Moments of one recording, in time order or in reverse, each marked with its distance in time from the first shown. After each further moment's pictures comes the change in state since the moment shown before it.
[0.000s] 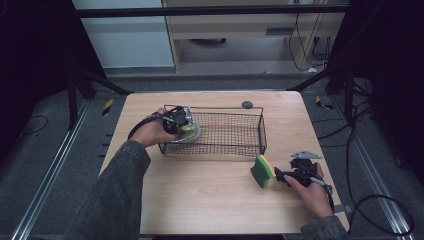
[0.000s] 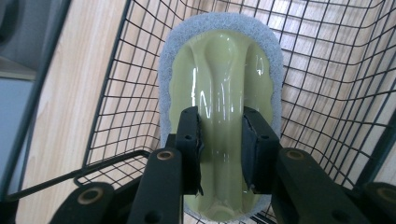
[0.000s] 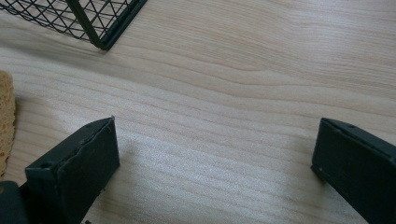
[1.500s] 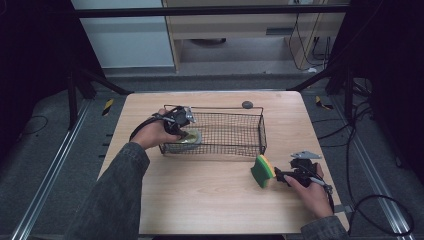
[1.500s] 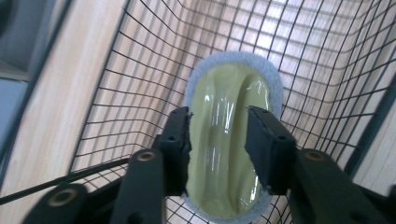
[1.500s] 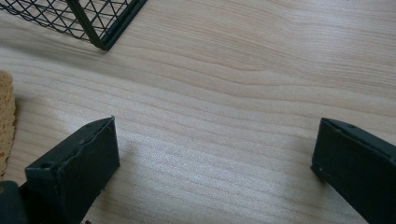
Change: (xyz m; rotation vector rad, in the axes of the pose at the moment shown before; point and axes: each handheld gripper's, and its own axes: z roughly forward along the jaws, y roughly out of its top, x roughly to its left) left arm -0.004 0.003 -0.007 -0.061 -0.010 -0.066; right arm 0.000 0.000 0.000 0.000 0.002 0.002
